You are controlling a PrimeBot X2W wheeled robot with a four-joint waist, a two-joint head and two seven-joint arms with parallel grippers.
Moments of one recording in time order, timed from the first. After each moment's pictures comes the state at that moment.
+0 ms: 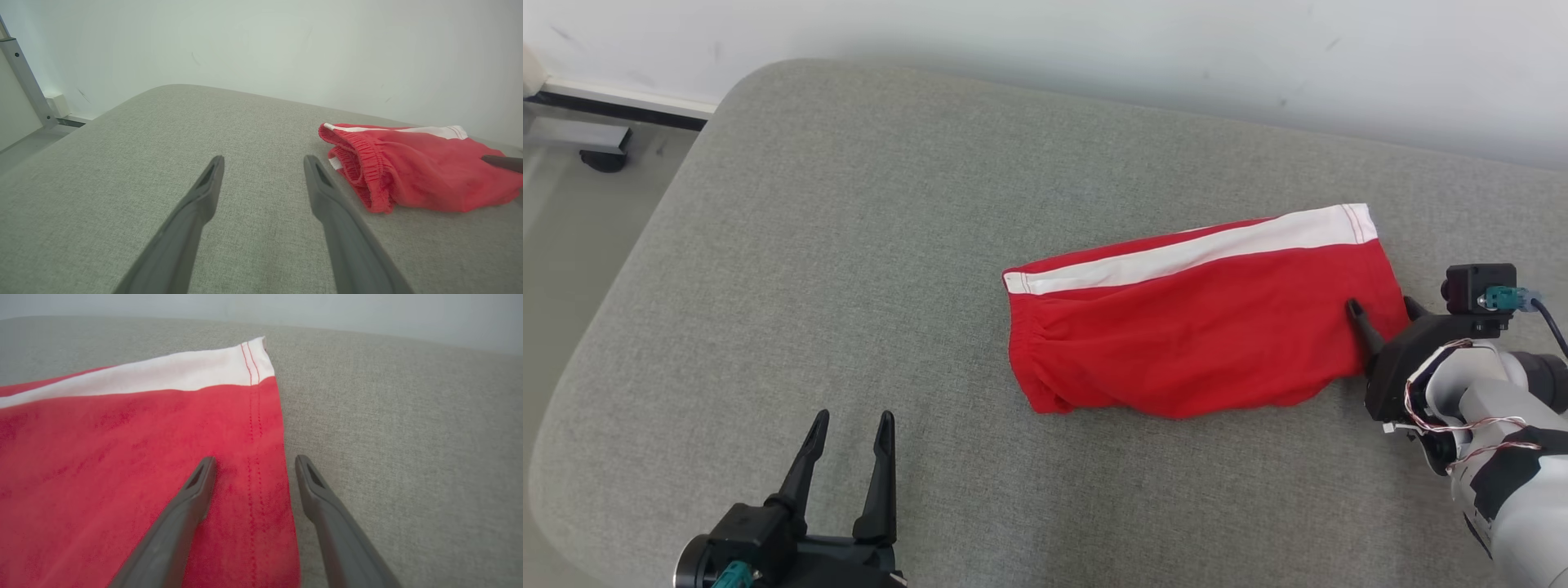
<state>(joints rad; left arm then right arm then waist) -0.11 0.06 -0.11 0.21 -0.25 -0.13 -0.26 -0.85 -0.41 0.71 1.18 0.84 0.13 -0.11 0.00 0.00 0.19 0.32</state>
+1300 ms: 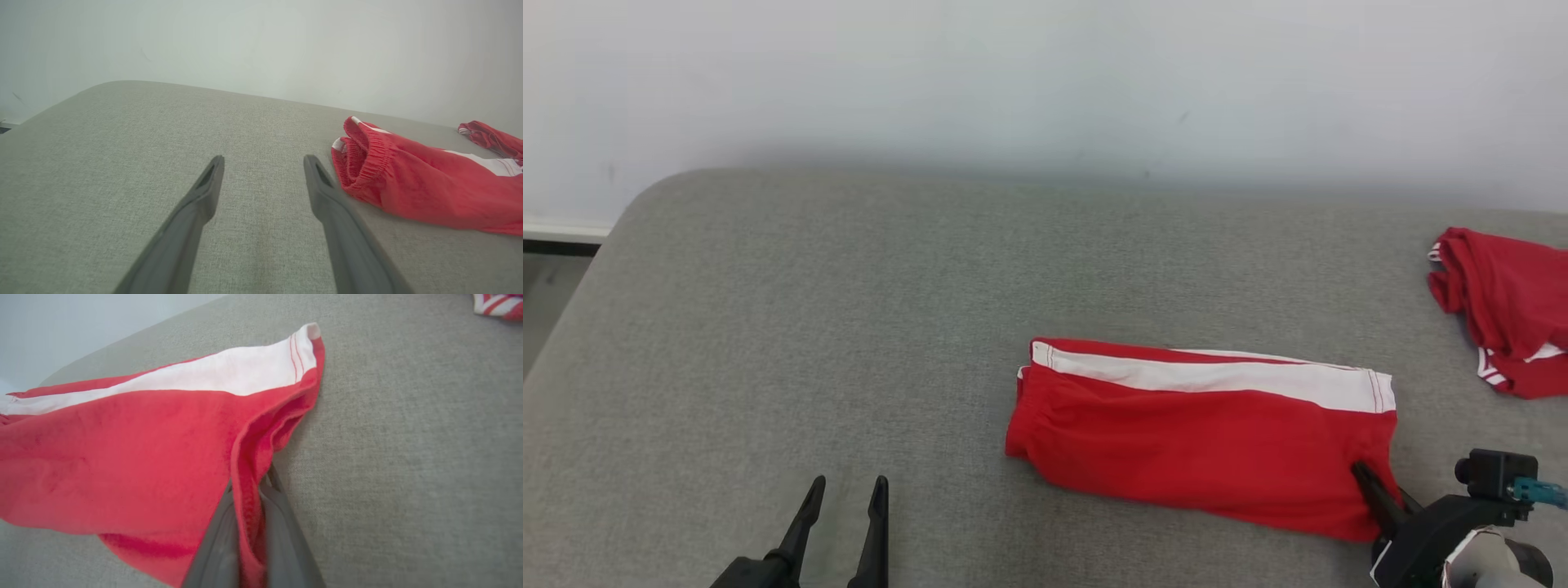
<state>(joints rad) -0.02 0.08 -0.12 0.25 -0.26 -0.13 -0.26 -0.36 -0.57 0.72 0.70 1.17 0.13 -0.18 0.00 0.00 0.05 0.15</state>
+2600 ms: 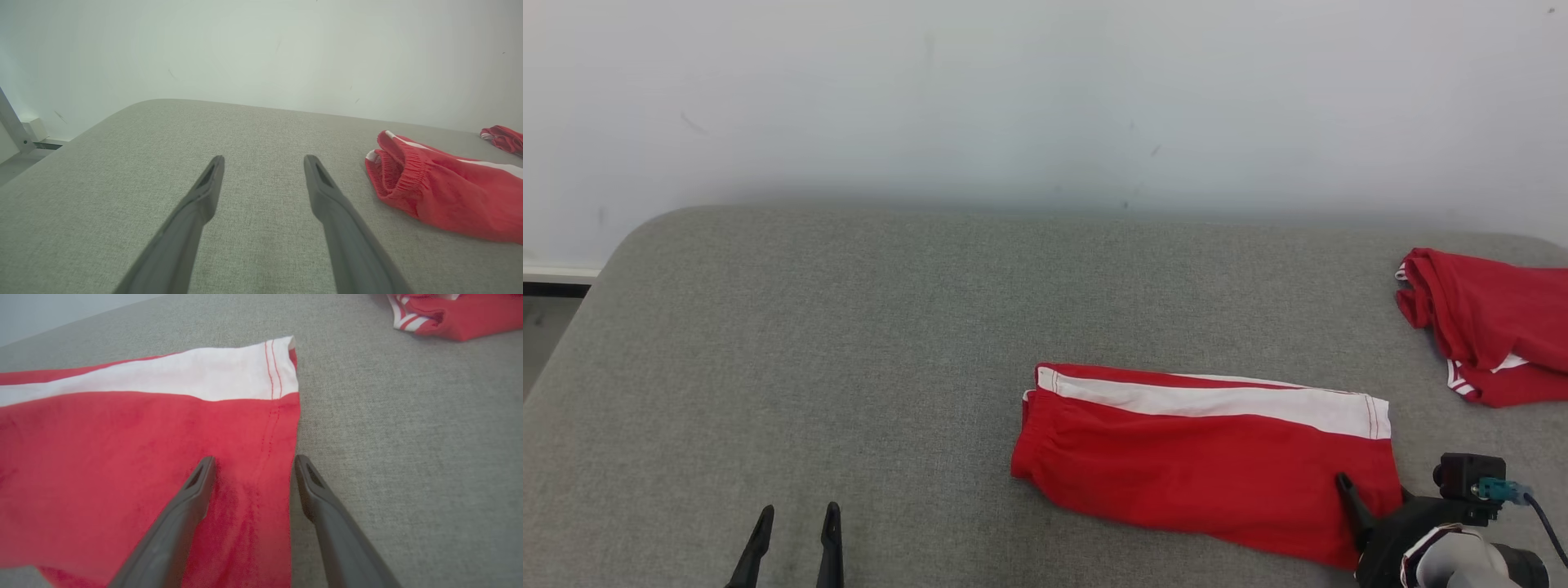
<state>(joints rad) 0.06 0.07 0.00 0.20 -0.18 -0.13 -0.26 -0.44 -0.40 0.56 1.03 0.89 0.13 -0.17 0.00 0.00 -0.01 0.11</state>
